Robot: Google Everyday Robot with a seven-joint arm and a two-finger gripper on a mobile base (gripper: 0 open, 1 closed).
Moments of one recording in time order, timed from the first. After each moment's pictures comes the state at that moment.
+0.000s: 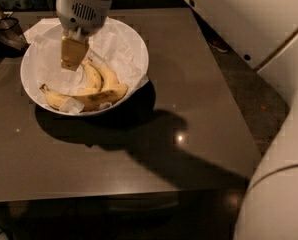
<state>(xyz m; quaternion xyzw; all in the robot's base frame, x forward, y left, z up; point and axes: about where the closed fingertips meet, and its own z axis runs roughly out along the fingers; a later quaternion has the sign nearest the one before) 0.516 0.146 0.976 -0.74 0.63 0.16 0.17</state>
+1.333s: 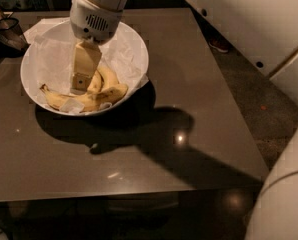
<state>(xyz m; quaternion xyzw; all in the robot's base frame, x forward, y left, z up) 0.518 0.131 0.958 -0.74 0.63 0.17 0.16</state>
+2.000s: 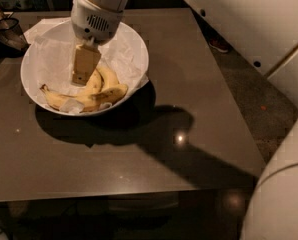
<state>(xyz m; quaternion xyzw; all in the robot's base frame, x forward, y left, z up) 0.520 0.131 0.957 -0.74 0.63 0.18 0.17</state>
